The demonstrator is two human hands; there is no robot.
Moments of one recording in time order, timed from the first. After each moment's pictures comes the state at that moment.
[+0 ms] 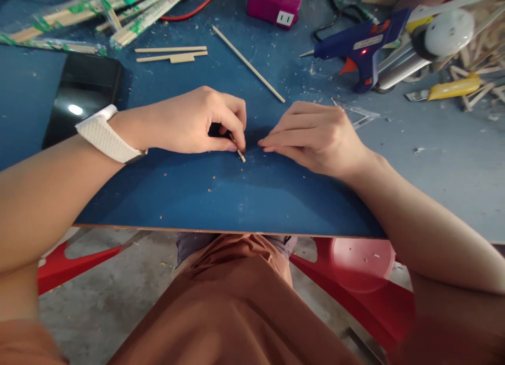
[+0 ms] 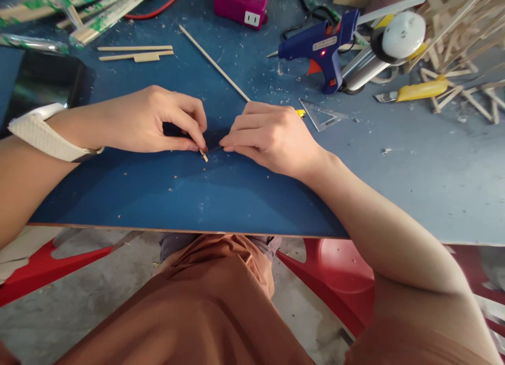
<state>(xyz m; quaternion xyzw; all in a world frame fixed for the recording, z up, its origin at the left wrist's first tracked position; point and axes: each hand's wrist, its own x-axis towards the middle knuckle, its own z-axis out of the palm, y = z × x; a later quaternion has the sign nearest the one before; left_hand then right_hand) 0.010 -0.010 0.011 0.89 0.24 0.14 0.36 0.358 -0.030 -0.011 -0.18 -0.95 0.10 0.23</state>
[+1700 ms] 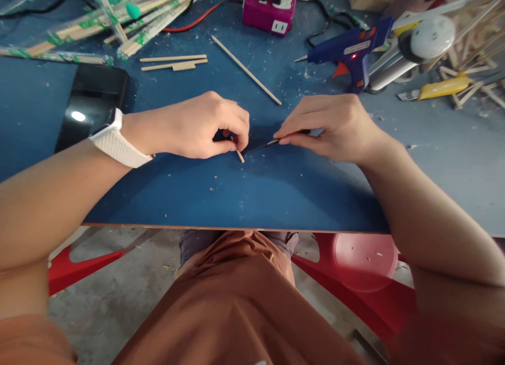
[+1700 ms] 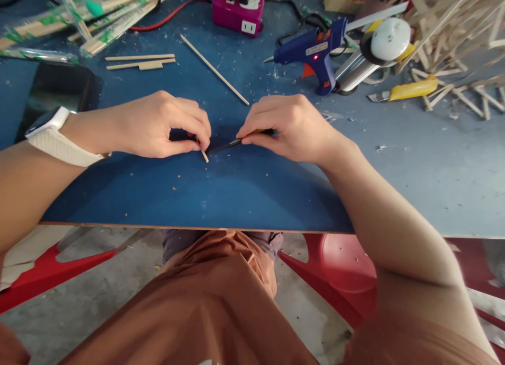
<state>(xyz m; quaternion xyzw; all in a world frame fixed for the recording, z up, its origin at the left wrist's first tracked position) 0.019 -0.013 0.015 0.92 0.21 0.14 0.29 0.385 -0.007 0.012 -0.18 -0.94 0.19 0.23</state>
